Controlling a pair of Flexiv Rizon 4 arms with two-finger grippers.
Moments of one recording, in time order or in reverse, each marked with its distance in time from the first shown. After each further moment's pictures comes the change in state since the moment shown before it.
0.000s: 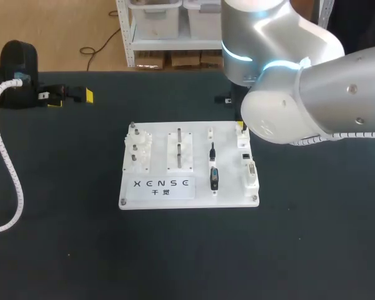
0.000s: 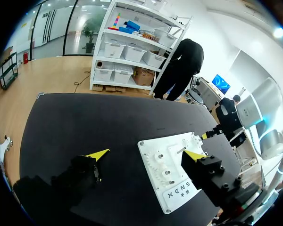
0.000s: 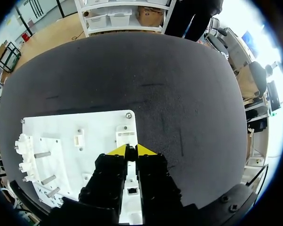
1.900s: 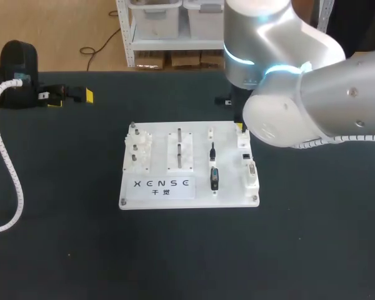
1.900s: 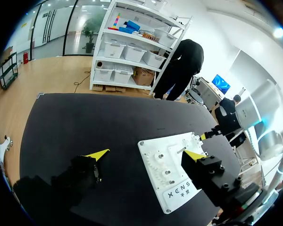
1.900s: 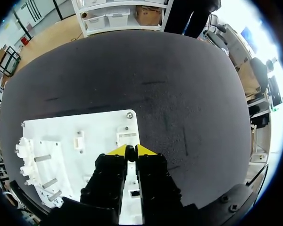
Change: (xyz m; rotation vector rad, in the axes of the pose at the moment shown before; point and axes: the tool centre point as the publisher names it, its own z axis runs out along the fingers) left arm 0.000 0.000 0.000 0.000 0.000 0.000; right arm 0.001 0.001 0.008 -0.018 0.009 0.042
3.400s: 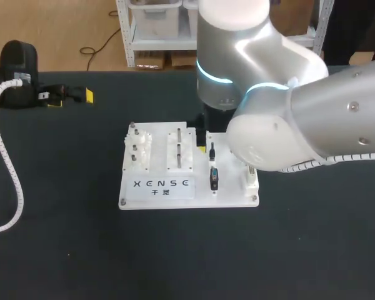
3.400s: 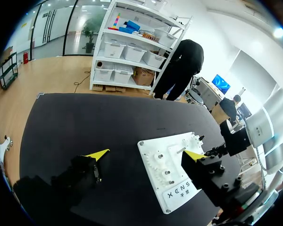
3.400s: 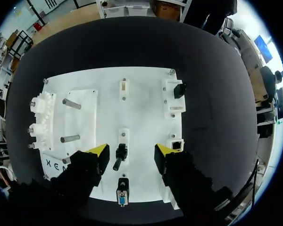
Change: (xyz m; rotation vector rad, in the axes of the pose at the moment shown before) left arm 0.000 0.000 0.000 0.000 0.000 0.000; right arm 0.081 0.057 -0.022 -0.070 0.055 -0.128
